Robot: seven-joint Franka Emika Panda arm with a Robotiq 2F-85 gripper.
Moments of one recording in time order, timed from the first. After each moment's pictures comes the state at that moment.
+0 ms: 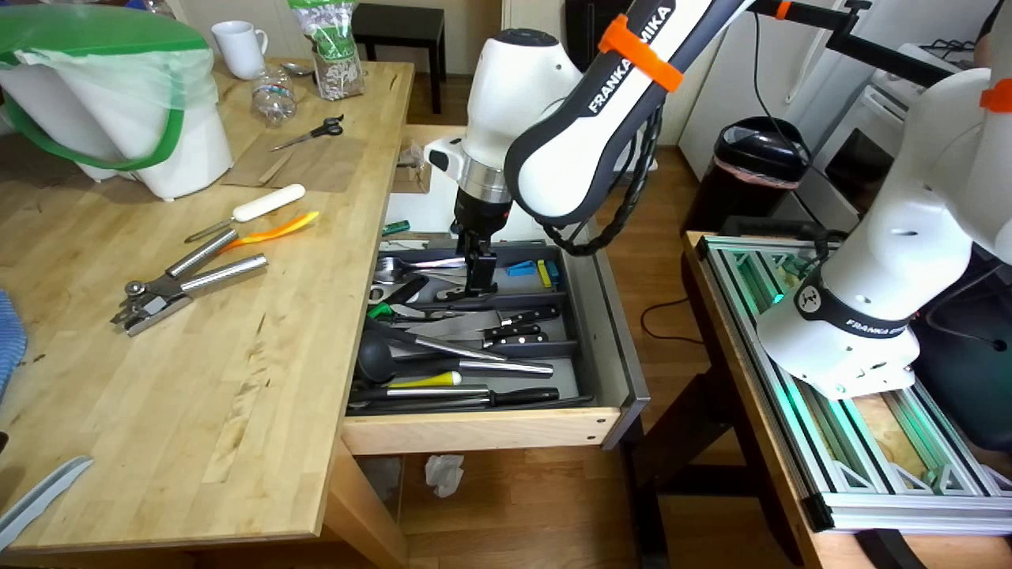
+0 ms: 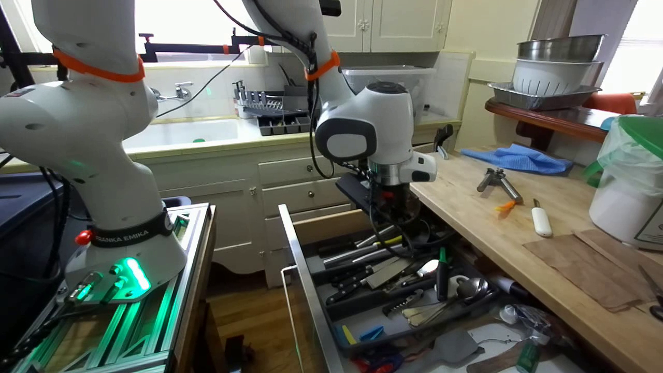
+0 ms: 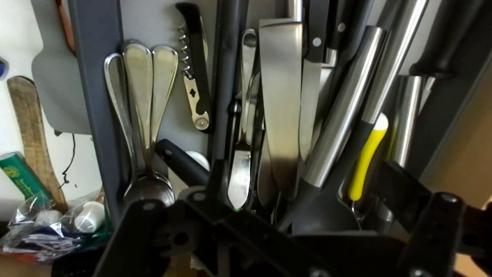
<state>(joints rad) -0.25 0.32 0.10 -2.39 0.21 2.88 -0.60</state>
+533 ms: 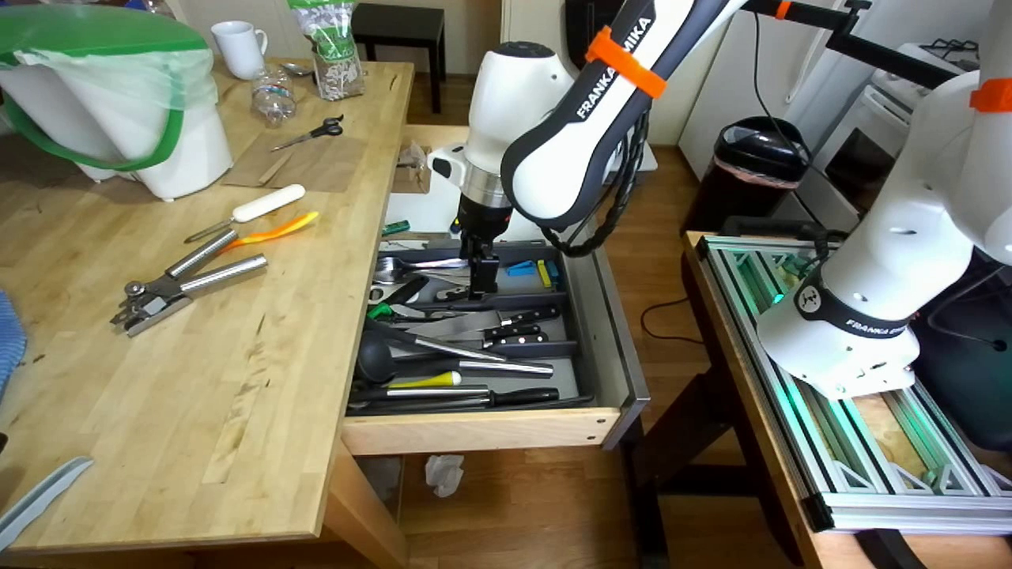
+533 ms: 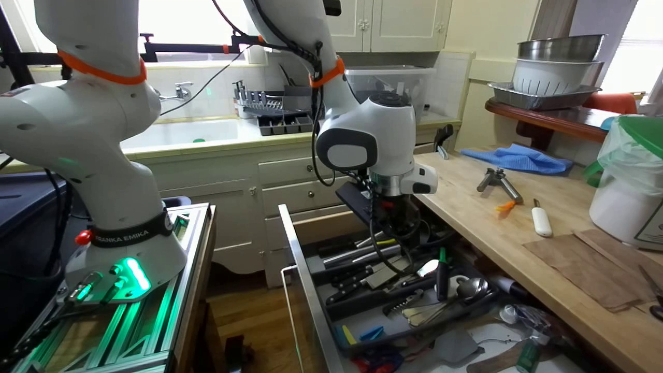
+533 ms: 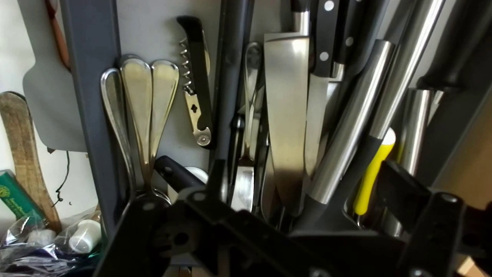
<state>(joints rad) -0.31 0.36 0.14 -2.37 0.21 2.88 -0.63</state>
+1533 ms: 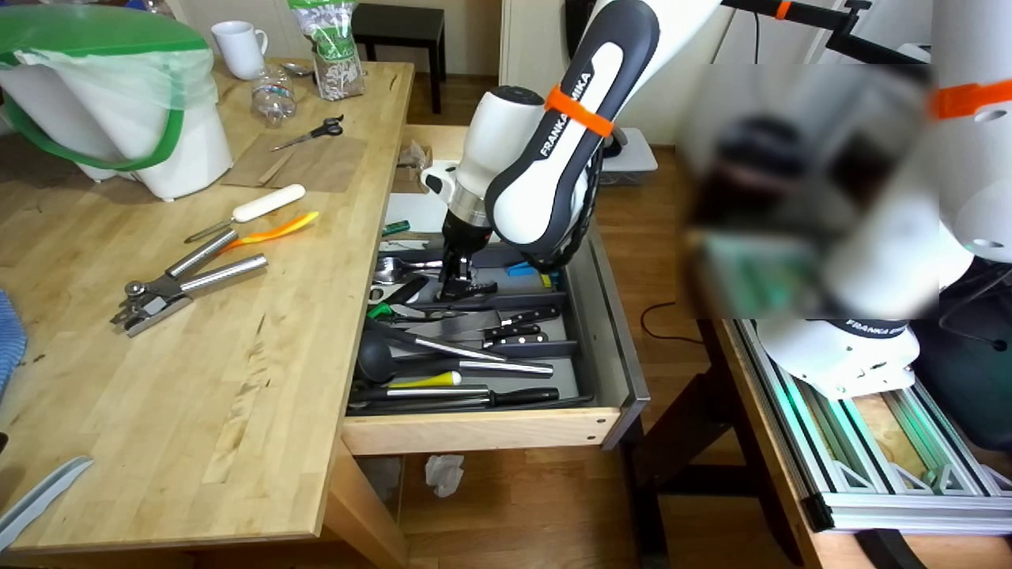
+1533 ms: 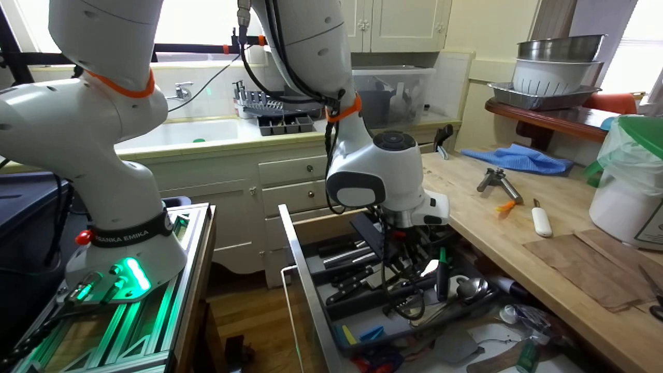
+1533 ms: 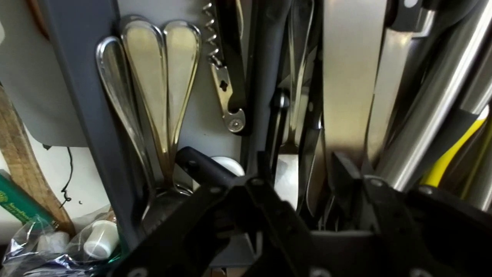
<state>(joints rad) -0.52 0.60 0.30 -2.26 0.15 3.10 -0.63</state>
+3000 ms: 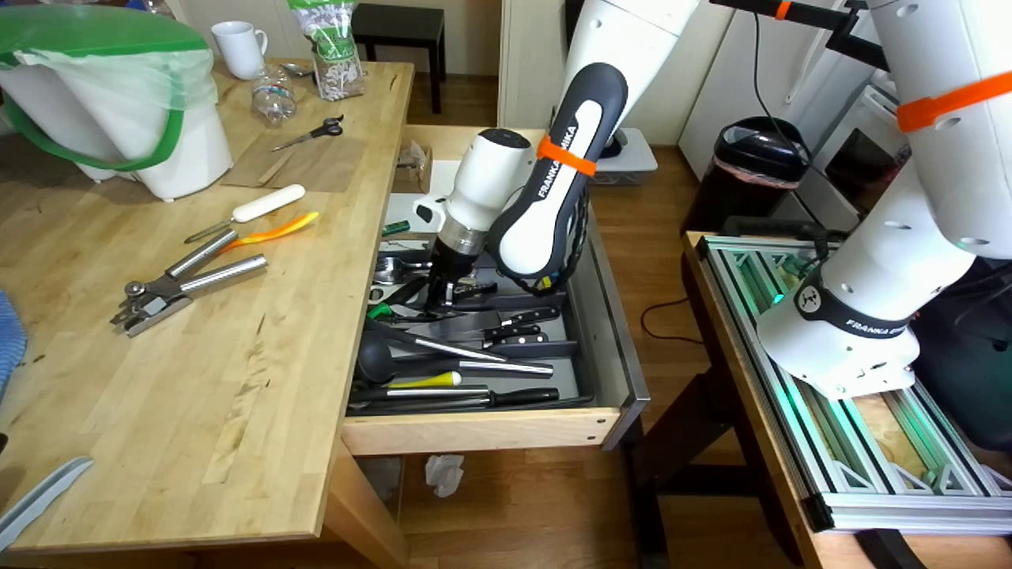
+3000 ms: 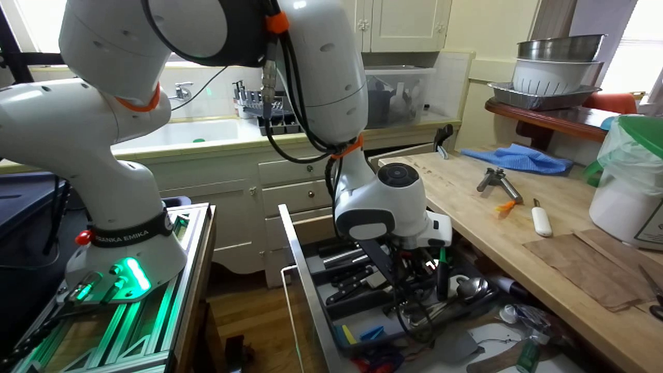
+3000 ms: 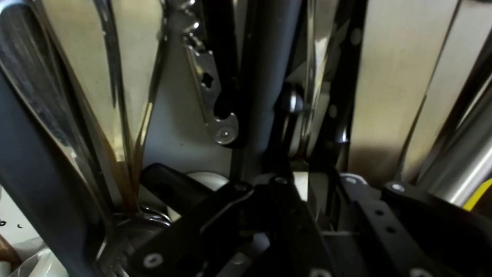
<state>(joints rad) -0.63 0.82 0.38 -2.13 -0.15 3.20 -0.48</state>
